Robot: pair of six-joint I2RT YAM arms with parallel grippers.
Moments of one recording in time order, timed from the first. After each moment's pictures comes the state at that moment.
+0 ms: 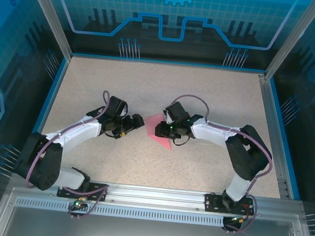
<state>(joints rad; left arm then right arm) -0.37 1.38 0.77 -0.41 0.28 -0.88 0.70 1.76 1.04 -0.31 -0.26 0.68</state>
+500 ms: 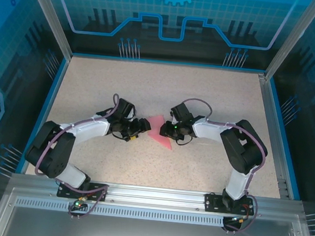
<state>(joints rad) -0.42 1.52 0.77 -0.28 0.42 -0.93 0.62 1.83 0.99 -0.22 -0.30 0.76</state>
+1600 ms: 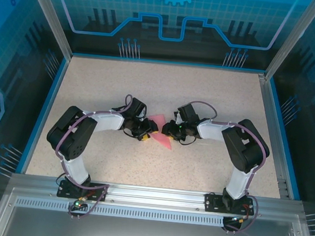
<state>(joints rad) -0.47 1.76 0.90 -0.21 0.48 -1.03 0.55 1.83 0.92 -0.08 -0.45 0.82</state>
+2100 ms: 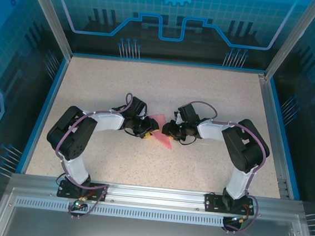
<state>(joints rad) -0.47 1.76 0.90 -0.15 0.49 -1.03 0.55 1.83 0.92 -0.08 -0.45 0.82</state>
